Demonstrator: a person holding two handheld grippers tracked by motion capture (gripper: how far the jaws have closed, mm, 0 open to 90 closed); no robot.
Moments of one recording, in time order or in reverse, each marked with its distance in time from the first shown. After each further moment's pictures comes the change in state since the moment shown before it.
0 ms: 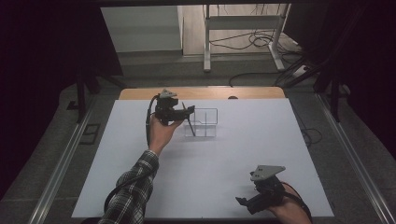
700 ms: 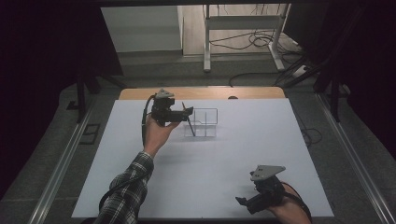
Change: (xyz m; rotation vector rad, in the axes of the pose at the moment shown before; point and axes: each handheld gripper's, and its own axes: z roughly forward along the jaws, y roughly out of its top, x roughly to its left) left arm -0.002 0.002 -0.018 -0.005 -0.017 0.024; right arm 0.001 0.000 0.000 -0.005 -0.002 0.005
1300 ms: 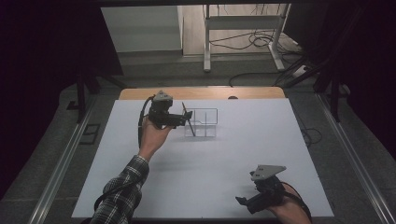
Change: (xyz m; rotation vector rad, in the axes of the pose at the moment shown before) left arm -0.009 -0.001 -0.017 0.023 -0.017 0.058; right arm -0.001 0.000 0.000 -0.009 0.008 0.010
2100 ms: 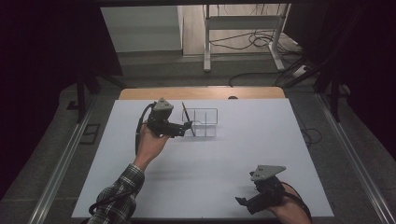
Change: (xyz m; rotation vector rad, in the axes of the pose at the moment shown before) left arm -0.017 -0.014 -0.016 0.033 -0.017 0.082; right arm 0.001 0.000 0.000 -0.001 0.005 -0.006
